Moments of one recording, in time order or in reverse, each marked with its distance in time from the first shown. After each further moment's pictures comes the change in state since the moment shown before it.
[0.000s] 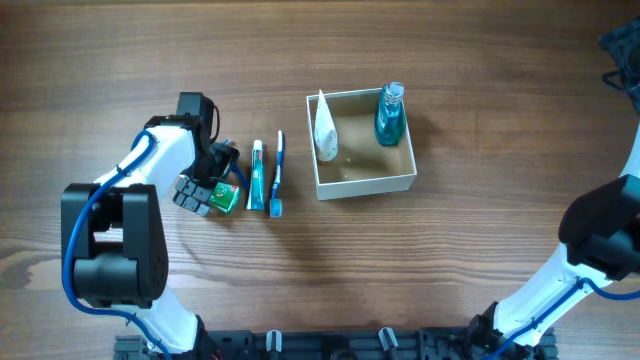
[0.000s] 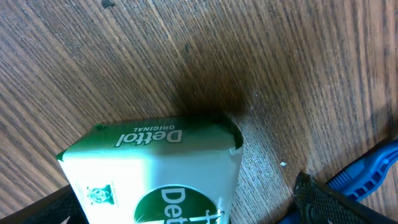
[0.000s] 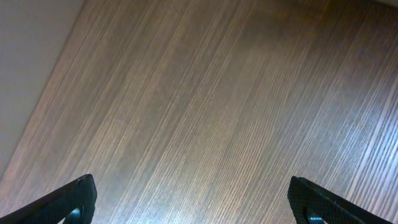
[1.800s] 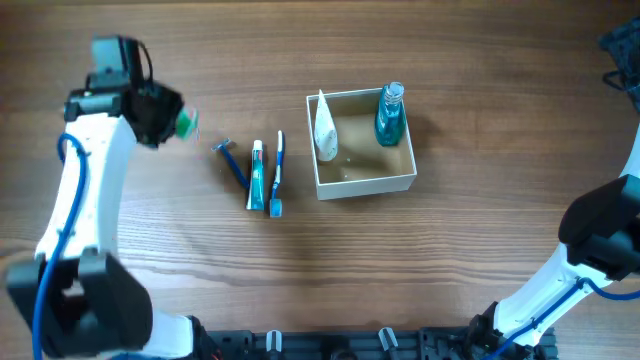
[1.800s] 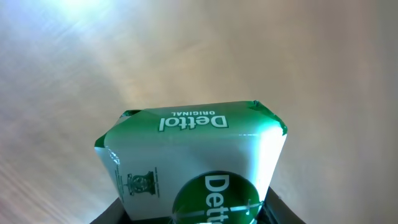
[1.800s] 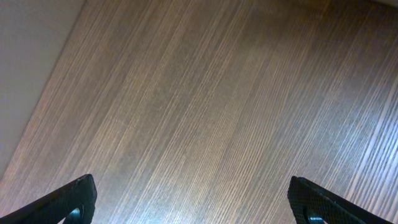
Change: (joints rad) left arm 0.156 -0.213 0.295 -0.019 0.057 0.199; right arm 0.000 0.000 0.000 0.000 0.000 0.000
